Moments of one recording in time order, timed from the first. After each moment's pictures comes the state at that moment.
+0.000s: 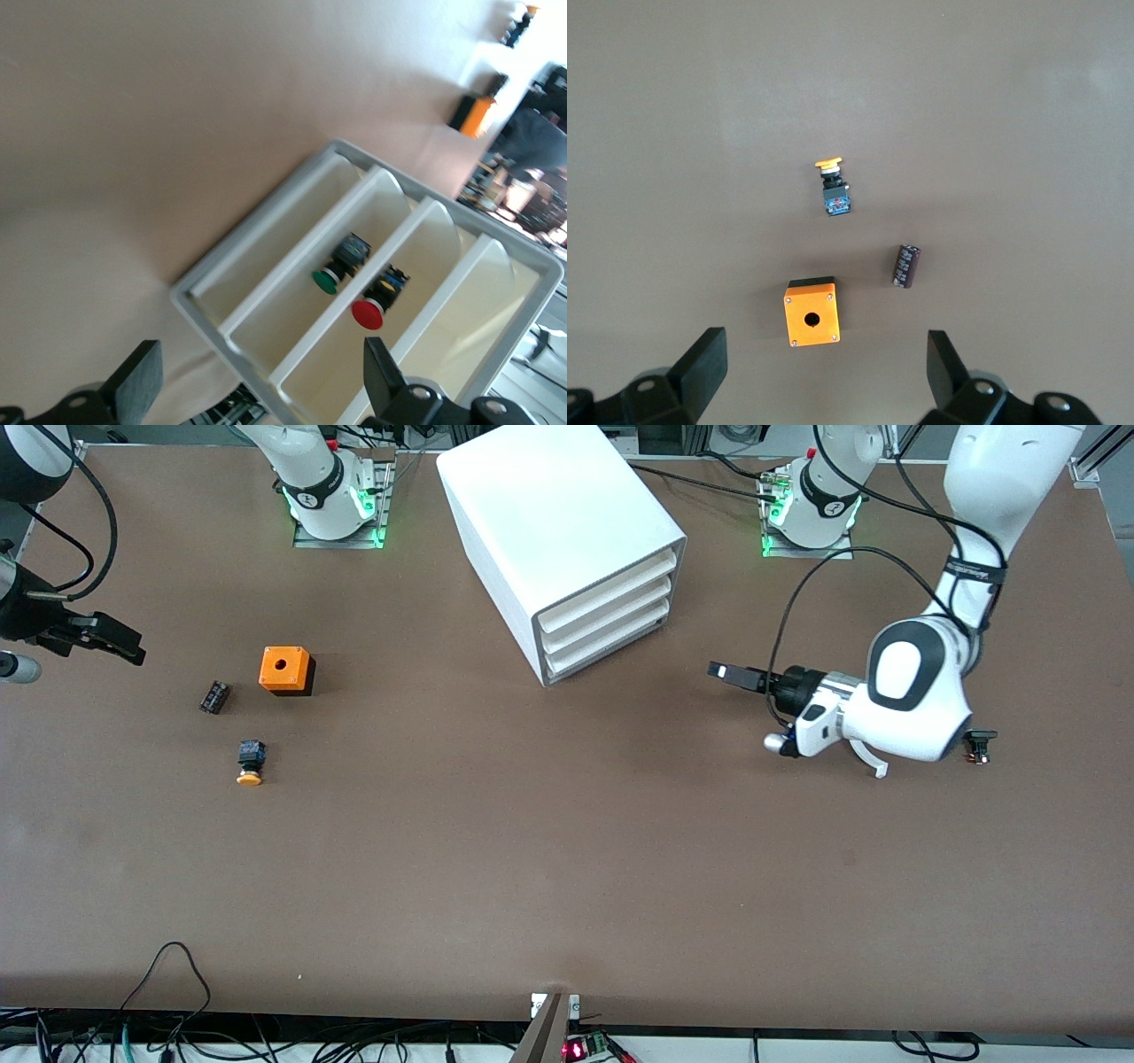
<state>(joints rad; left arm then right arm) 0.06 0.41 -0.24 -2.00 -0.84 1.72 0.26 -0.05 -0.03 -0.03 -1.80 -0.07 1.74 0.02</state>
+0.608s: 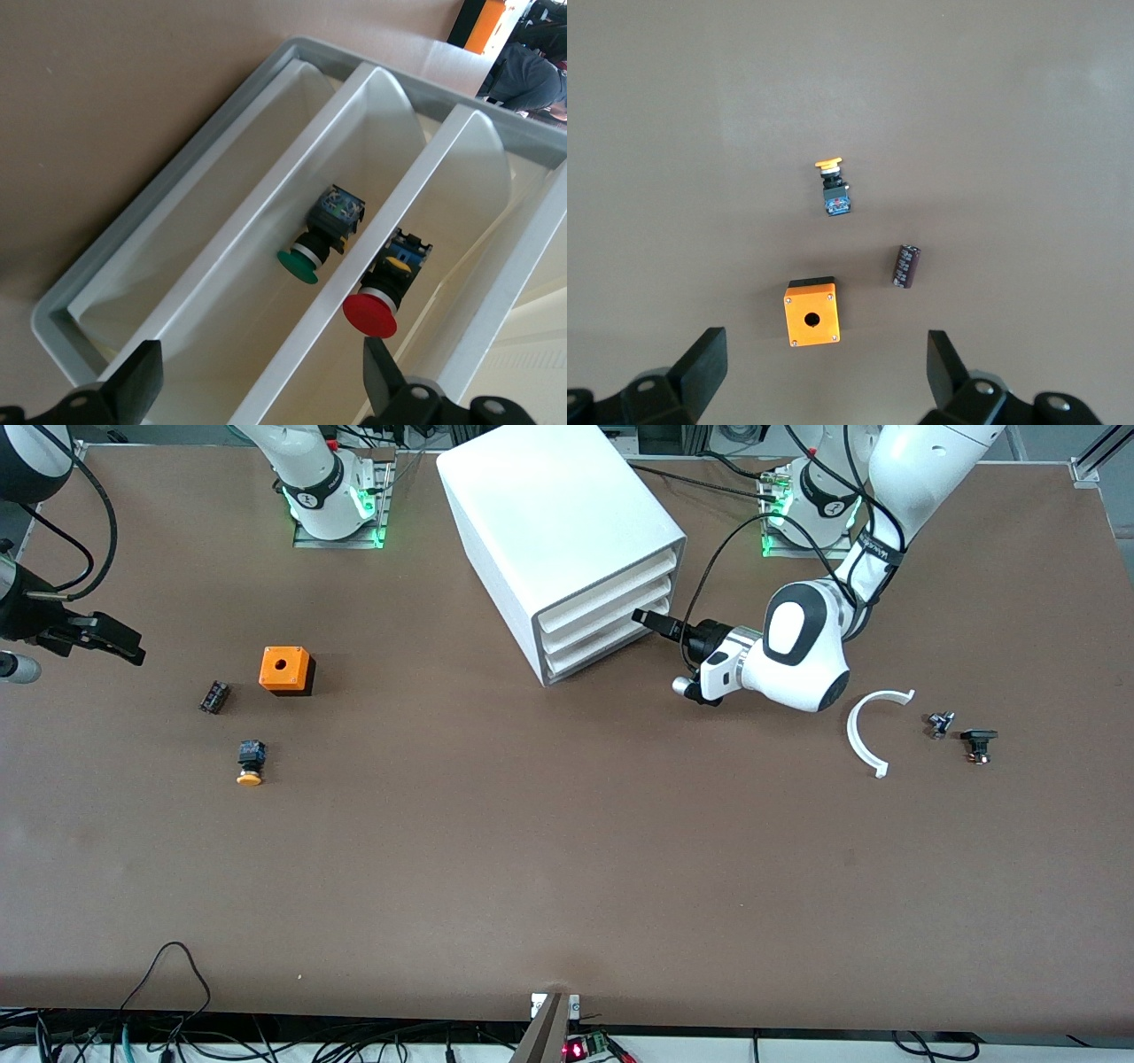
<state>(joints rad) 0.05 0.40 -0.47 -2.18 -0.97 1.91 0.35 -0.05 -0.03 -0.03 -1.80 -0.07 1.74 0.02</state>
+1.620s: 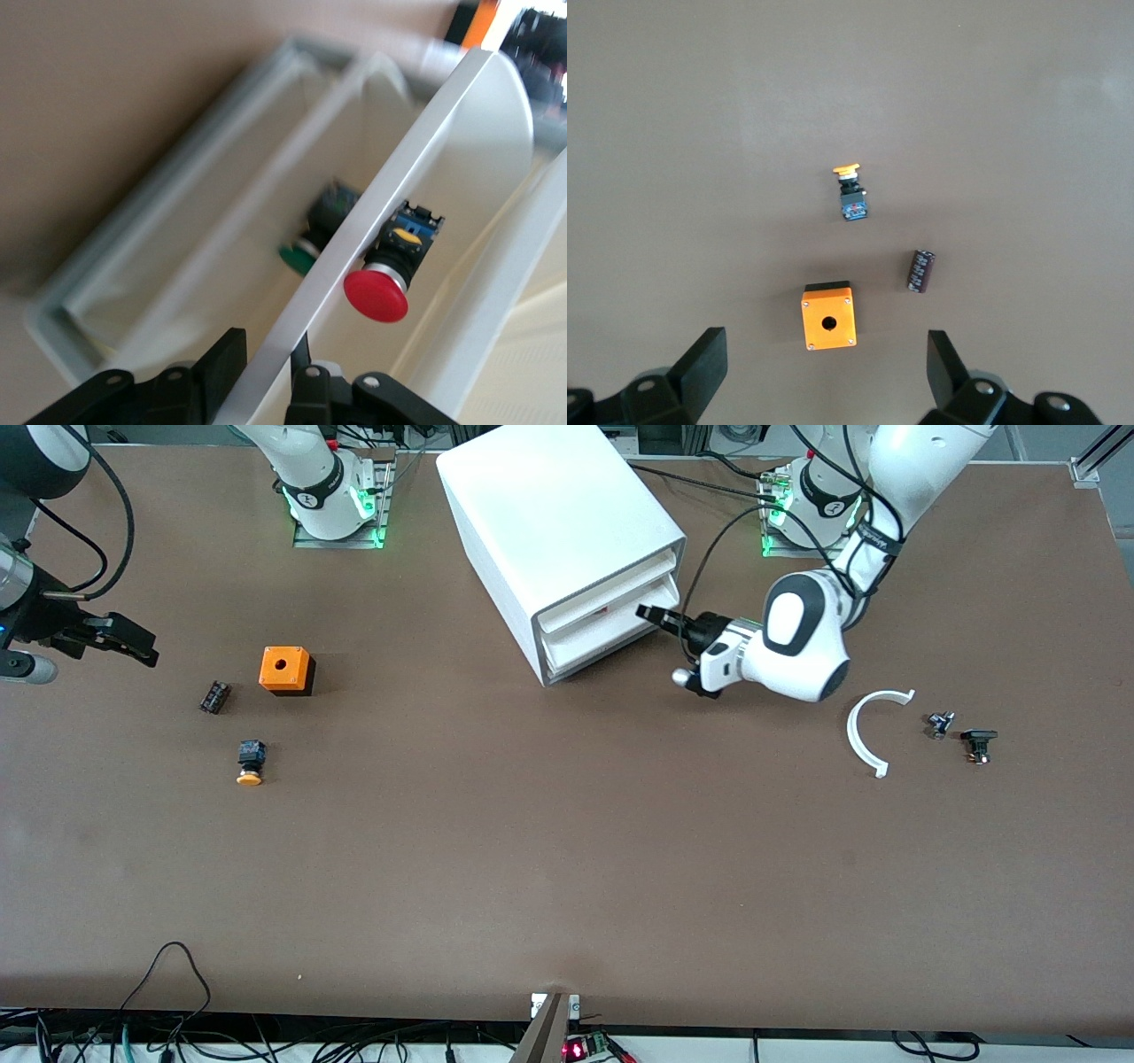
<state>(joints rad) 0.08 0.36 -0.44 -2.21 -0.99 1.95 0.39 0.00 -0.03 -0.03 -1.78 -0.07 1.74 0.08</state>
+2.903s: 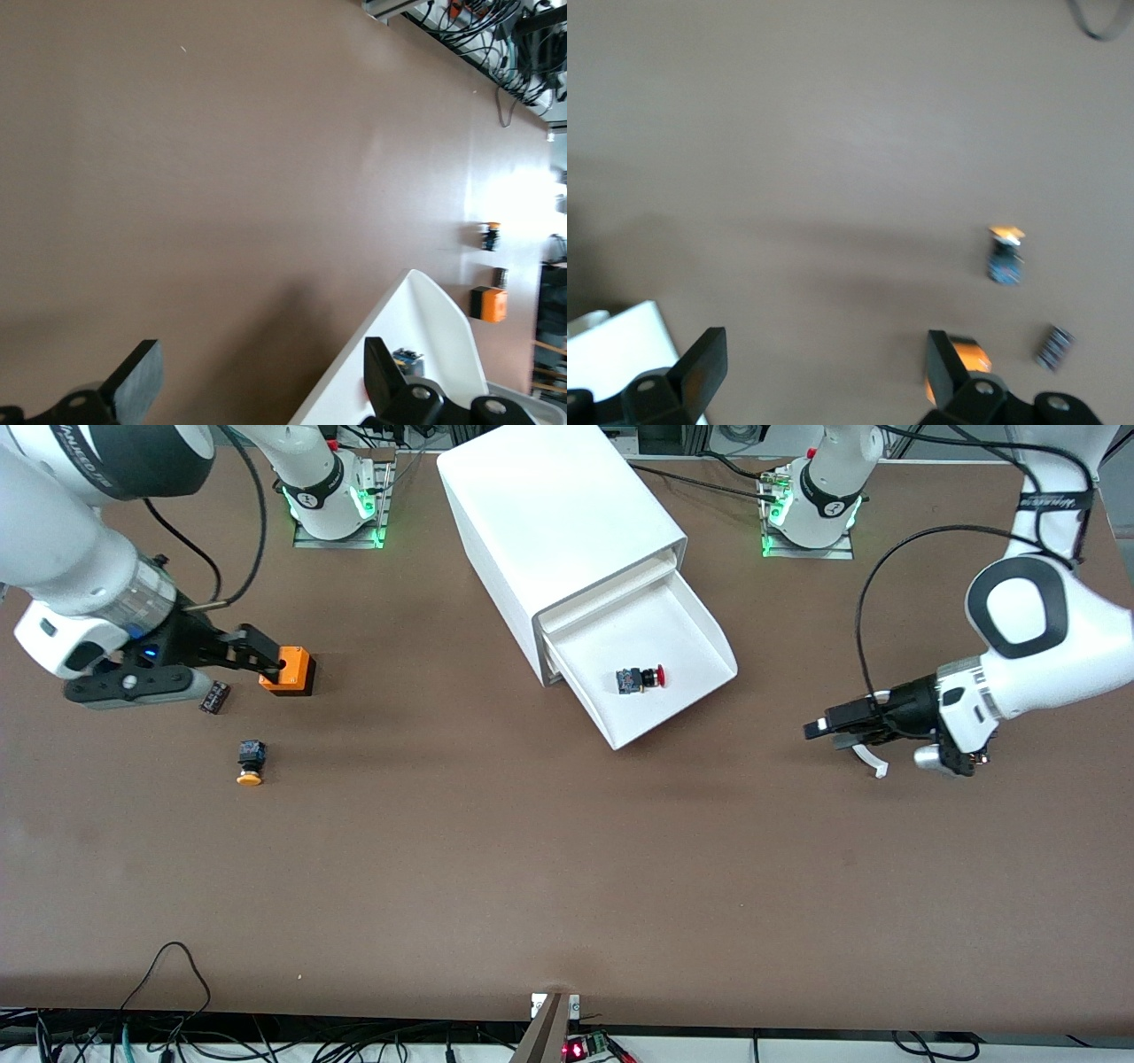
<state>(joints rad) 0.23 0.15 -0.21 -2.02 -0.76 2.10 0.40 0.17 0.11 0.05 -1.63 0.09 1.80 0.06</state>
